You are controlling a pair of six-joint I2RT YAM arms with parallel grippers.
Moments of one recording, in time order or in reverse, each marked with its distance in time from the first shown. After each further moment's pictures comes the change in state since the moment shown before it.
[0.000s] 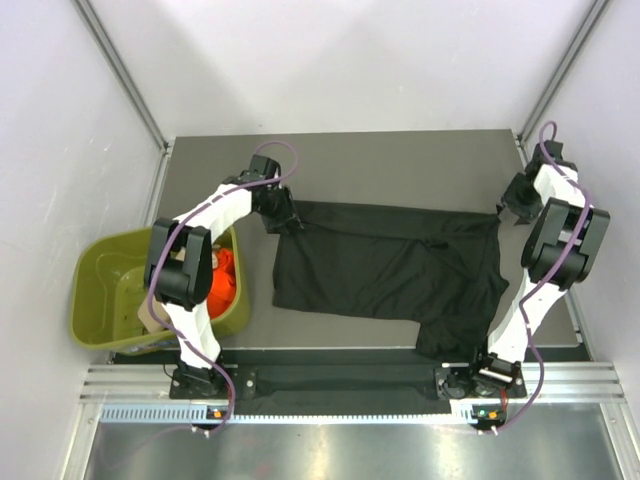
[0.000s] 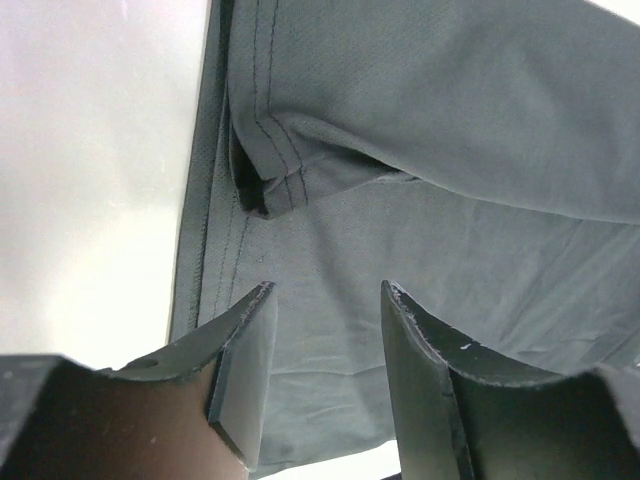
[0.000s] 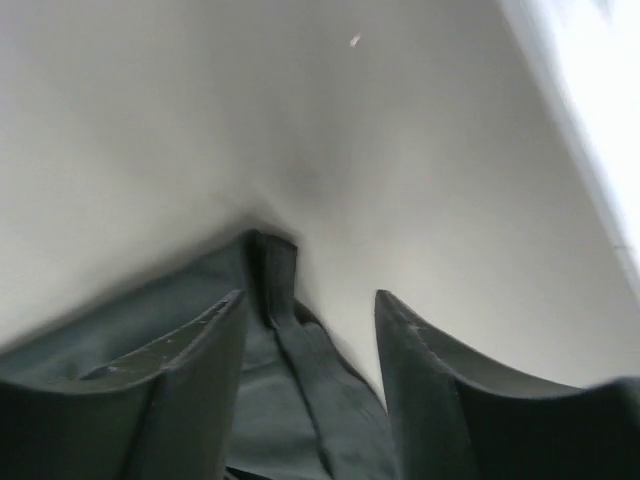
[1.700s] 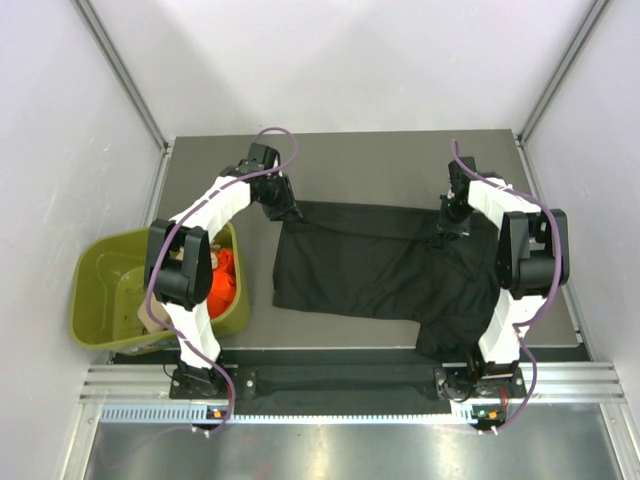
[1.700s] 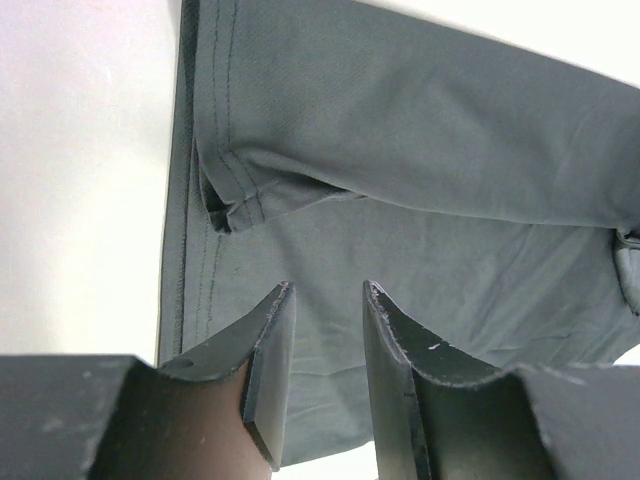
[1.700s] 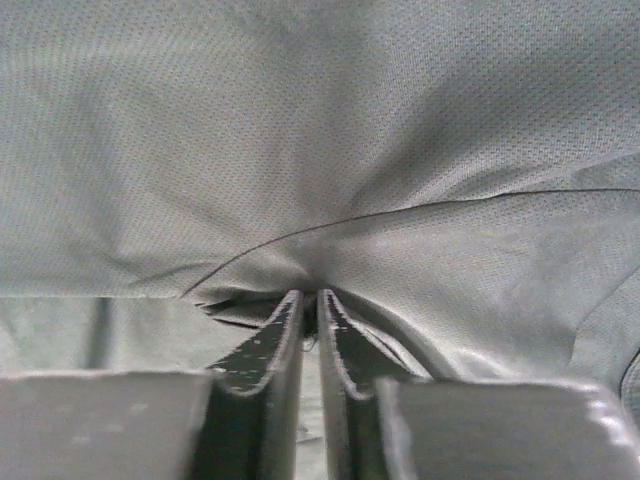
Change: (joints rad) left arm 0.000 0.001 0.109 -0.044 0.003 0.023; right arm 0.413 -0.158 -0.266 -0.018 -0.012 -0.015
